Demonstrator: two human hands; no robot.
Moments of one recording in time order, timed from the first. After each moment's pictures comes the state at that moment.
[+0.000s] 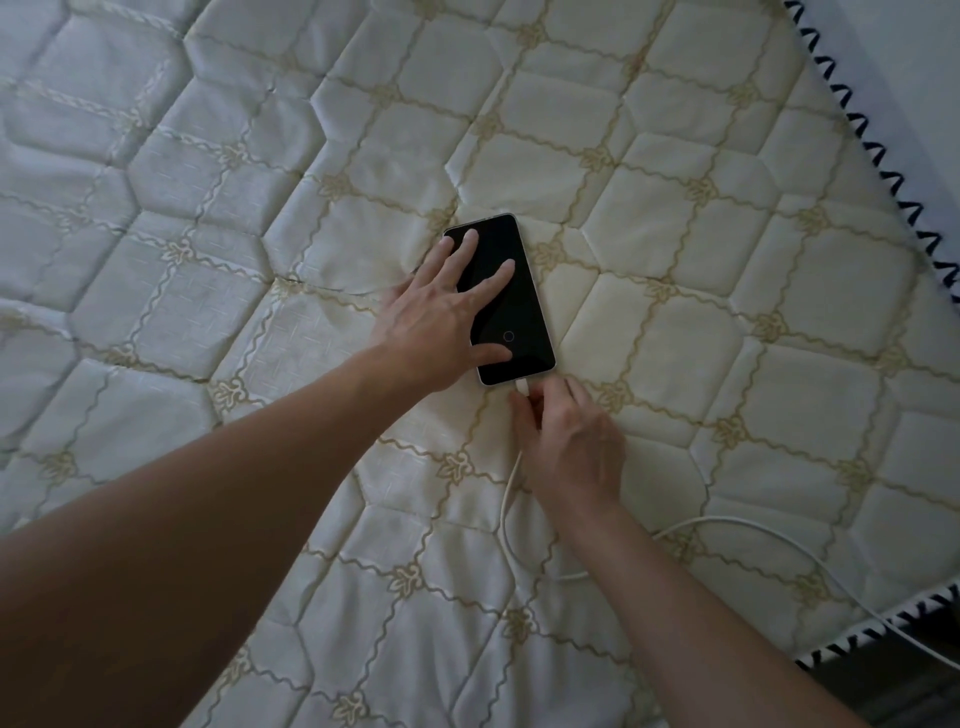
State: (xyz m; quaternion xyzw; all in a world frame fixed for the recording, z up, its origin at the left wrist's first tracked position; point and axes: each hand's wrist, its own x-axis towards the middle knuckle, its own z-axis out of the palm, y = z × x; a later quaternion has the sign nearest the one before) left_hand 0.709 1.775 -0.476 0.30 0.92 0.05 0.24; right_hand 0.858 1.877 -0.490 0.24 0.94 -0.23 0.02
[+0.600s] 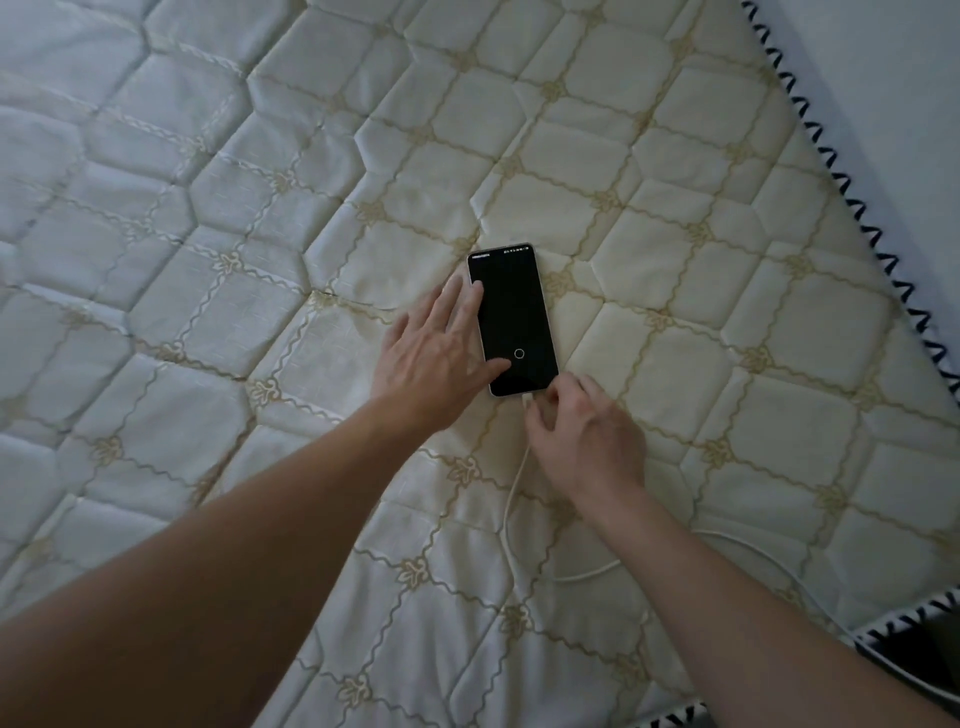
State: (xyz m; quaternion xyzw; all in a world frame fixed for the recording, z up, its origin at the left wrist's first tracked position) left_hand 0.738 1.753 -0.468 0.22 0.95 0.11 0.17; right_hand 0.847 1.899 -0.465 0.19 0.96 -0.19 0.07
